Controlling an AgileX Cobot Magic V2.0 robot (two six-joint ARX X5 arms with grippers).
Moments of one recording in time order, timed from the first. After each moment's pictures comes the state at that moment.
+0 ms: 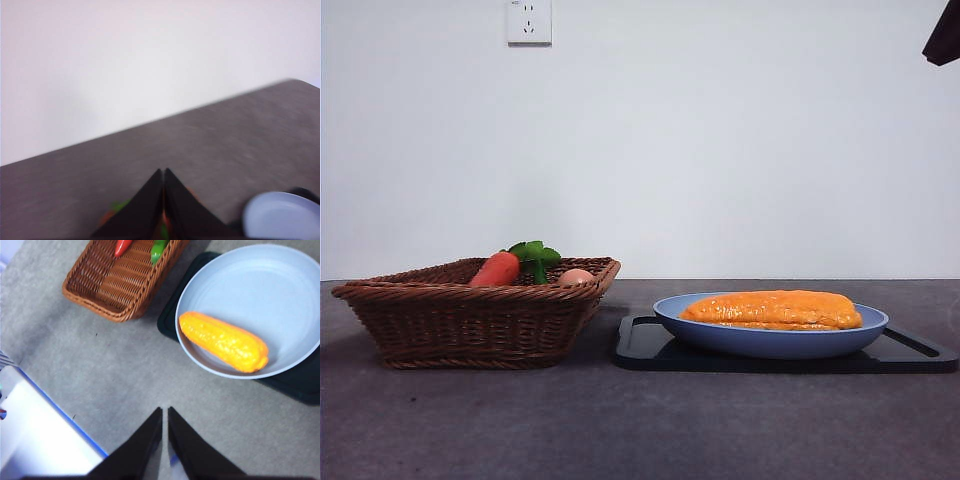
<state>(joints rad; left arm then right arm) -0.20 1.03 1.20 -0.33 0.20 0.07 0.14 0.91 0.96 -0.94 -0.63 -0.05</state>
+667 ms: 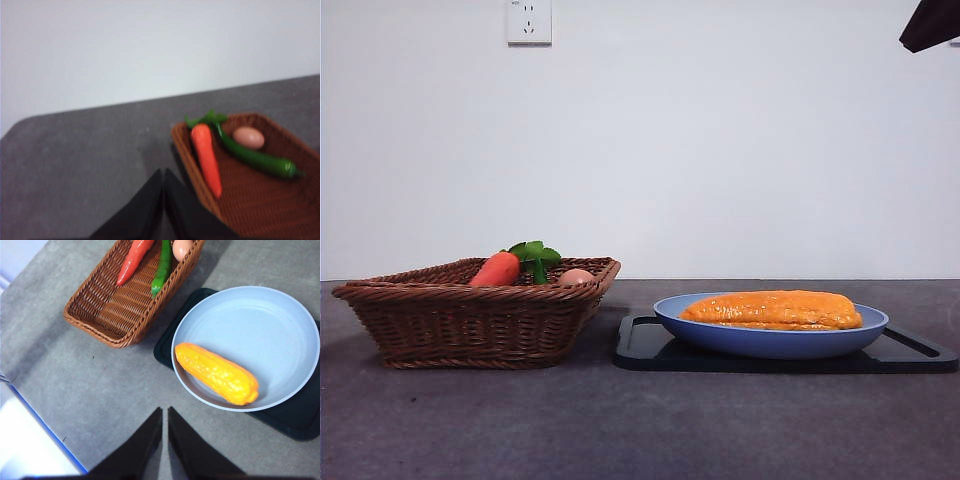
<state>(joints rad) 0.04 0.30 0.24 0.01 0.20 0.11 0.14 0.91 0.96 -0.84 -0.63 -0.05</state>
